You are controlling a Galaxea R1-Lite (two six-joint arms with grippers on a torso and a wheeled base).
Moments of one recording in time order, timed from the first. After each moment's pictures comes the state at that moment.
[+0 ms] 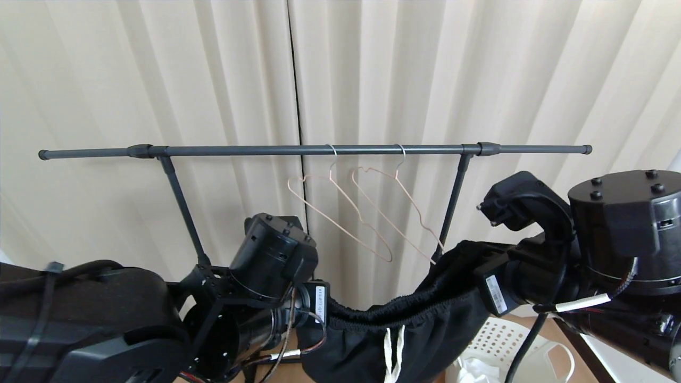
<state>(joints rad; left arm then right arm) -0.82 1.74 -0.88 -0.13 0.34 -0.49 0.80 1.47 -0.81 -0.10 -0.57 0.02</state>
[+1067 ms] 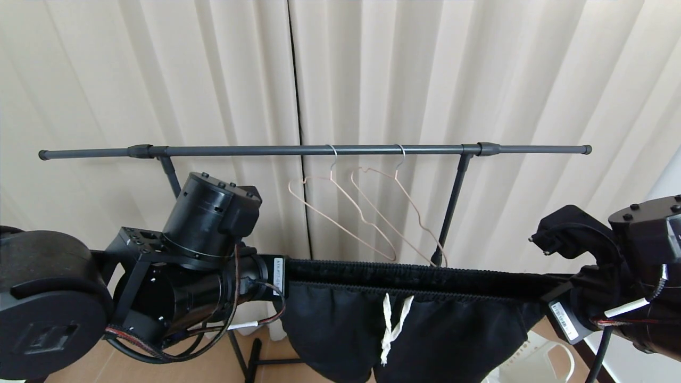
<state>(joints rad) -0.69 1.62 -0.92 0.01 0.34 -0.41 0.56 1.36 -0.71 0.12 -0.53 -0.04</state>
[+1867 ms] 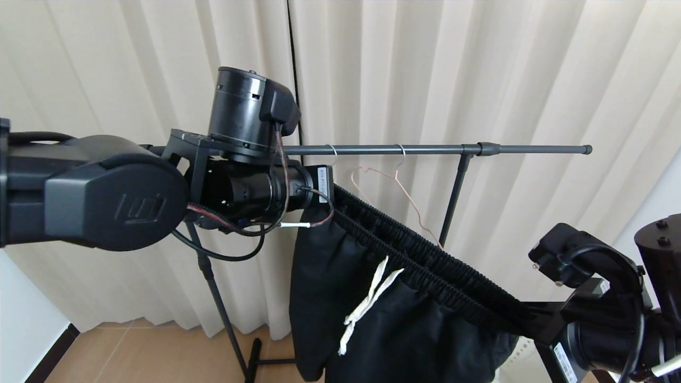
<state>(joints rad) -0.67 1.80 -1.37 0.01 0.22 -0.31 0.74 1.30 -0.69 0.11 -0.24 0.05</state>
